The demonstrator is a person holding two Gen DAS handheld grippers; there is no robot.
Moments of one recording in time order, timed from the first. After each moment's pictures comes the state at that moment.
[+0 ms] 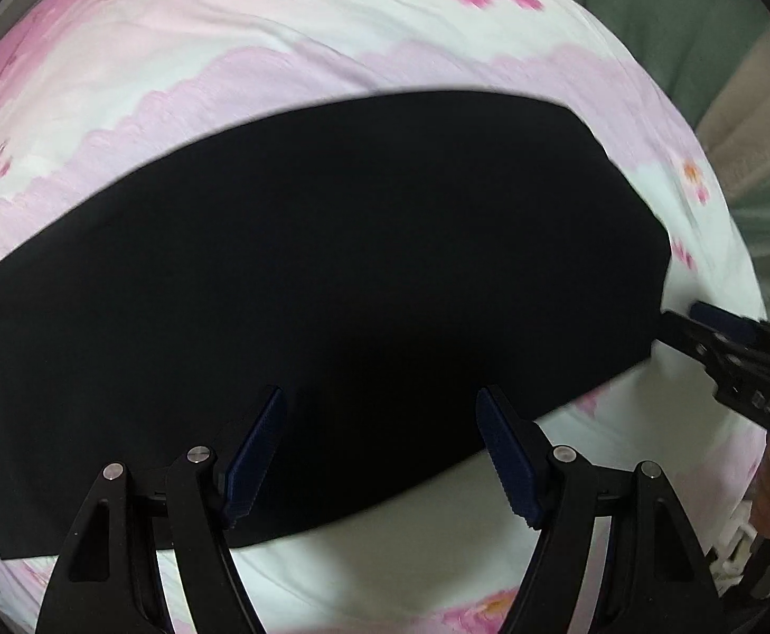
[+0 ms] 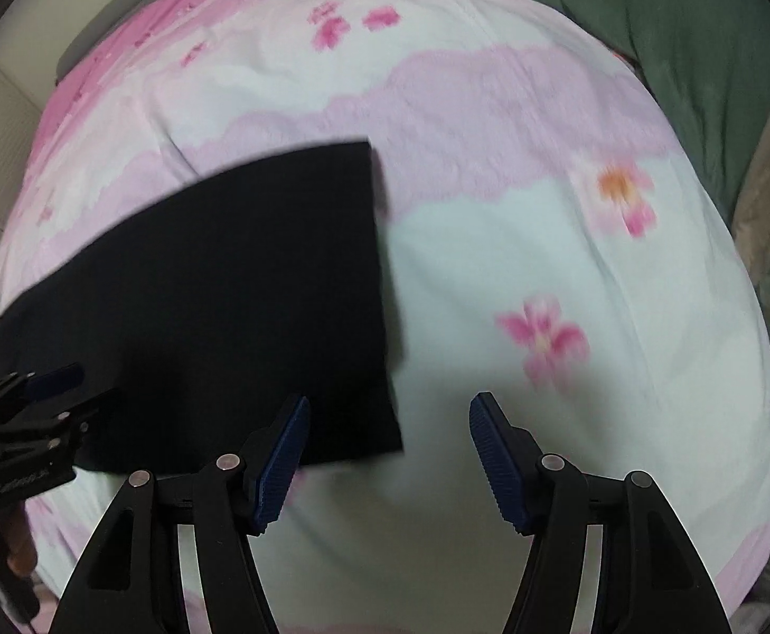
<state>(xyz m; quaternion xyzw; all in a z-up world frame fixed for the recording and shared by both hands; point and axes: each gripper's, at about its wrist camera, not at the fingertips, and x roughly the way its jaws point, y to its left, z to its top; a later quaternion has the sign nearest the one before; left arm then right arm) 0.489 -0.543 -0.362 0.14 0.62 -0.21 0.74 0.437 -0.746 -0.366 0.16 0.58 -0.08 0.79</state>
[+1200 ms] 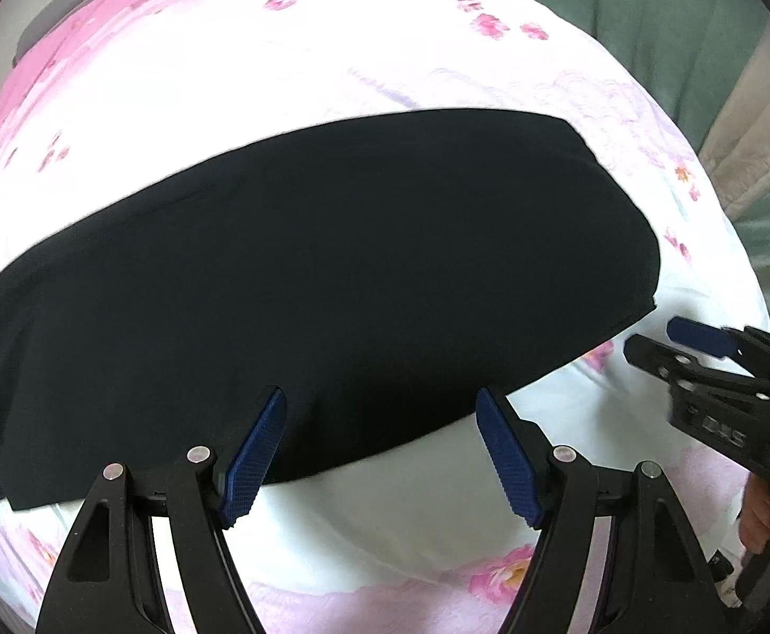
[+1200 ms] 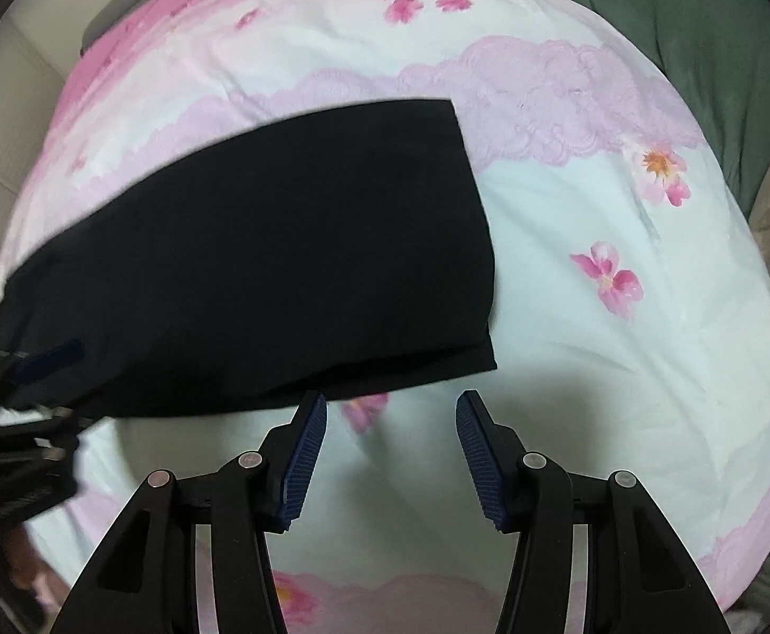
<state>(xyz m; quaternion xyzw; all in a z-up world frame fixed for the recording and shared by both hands) 0.458 -0.497 -0.329 0.13 0.59 -0.18 0.78 0.416 -0.690 -0.360 0.13 0.60 -0.06 0.79</state>
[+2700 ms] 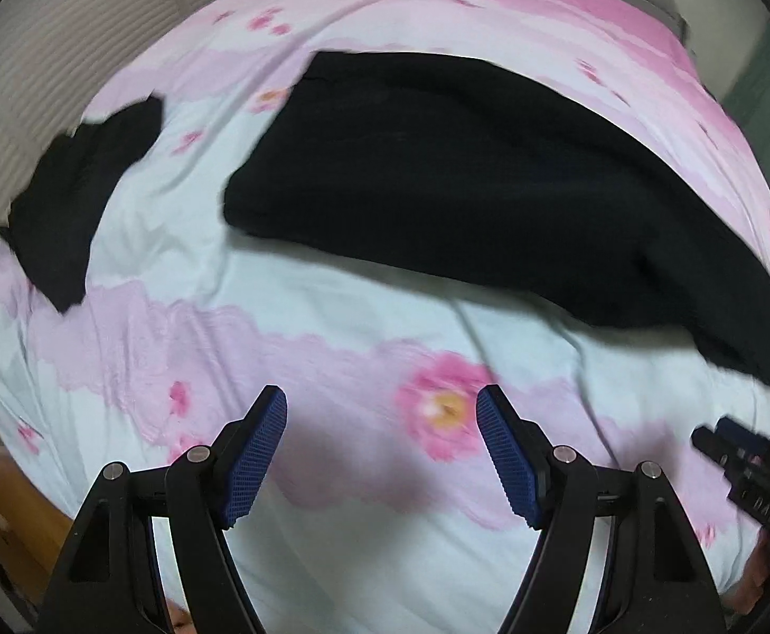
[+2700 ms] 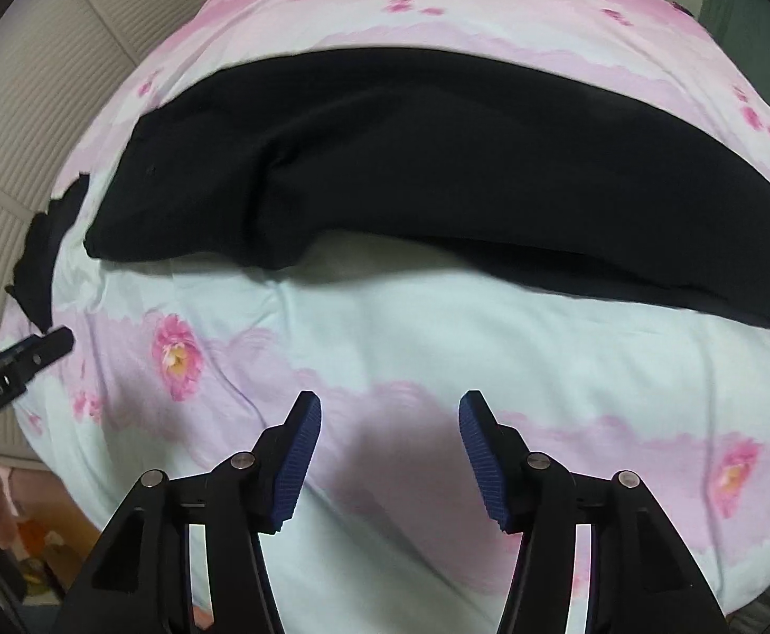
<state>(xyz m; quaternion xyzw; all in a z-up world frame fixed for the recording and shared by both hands) 0.391 0.077 -0.313 -0.07 0.57 0.05 0.81 0.397 -0.217 -0.333 0.04 0.60 0.07 0.80</state>
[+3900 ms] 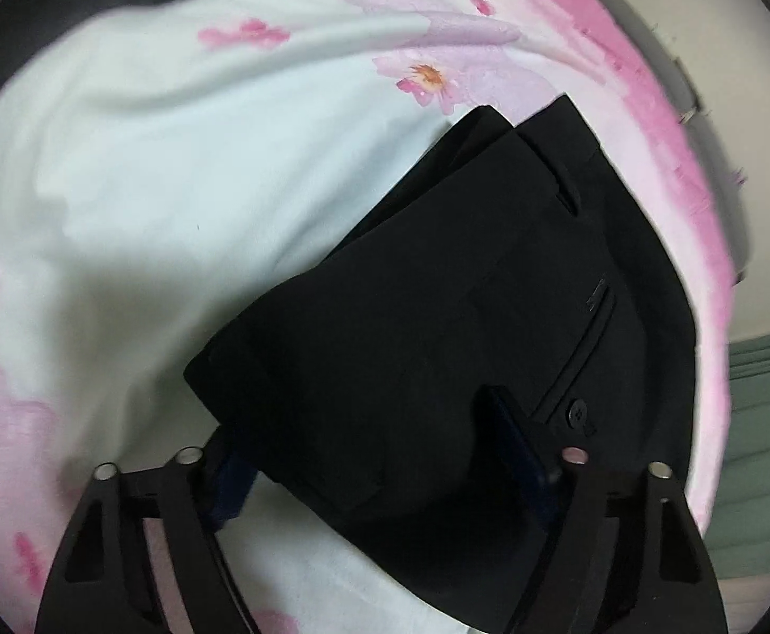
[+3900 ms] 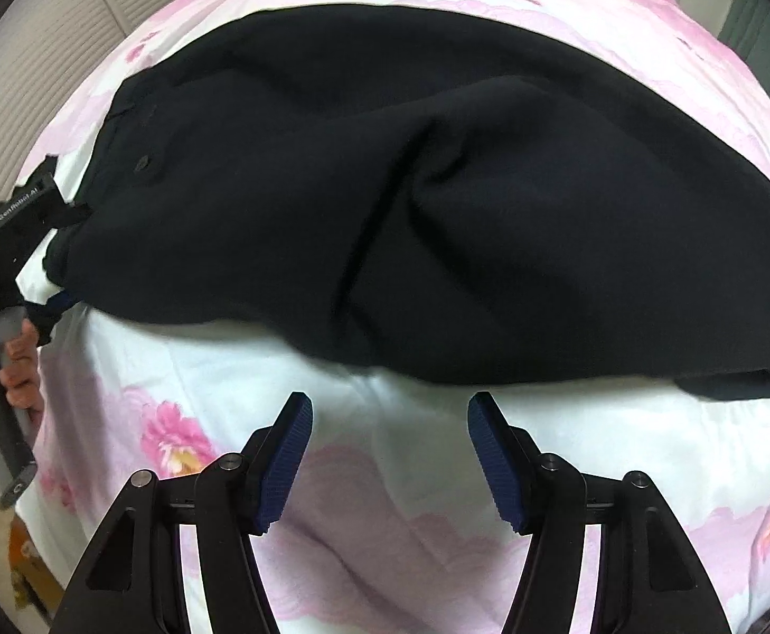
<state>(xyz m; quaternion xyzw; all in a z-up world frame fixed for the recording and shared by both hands) 0.532 0.194 -0.415 -0.36 0.52 0.12 0.76 0.475 -0.119 -0.388 0.01 0.60 0.04 0.80</state>
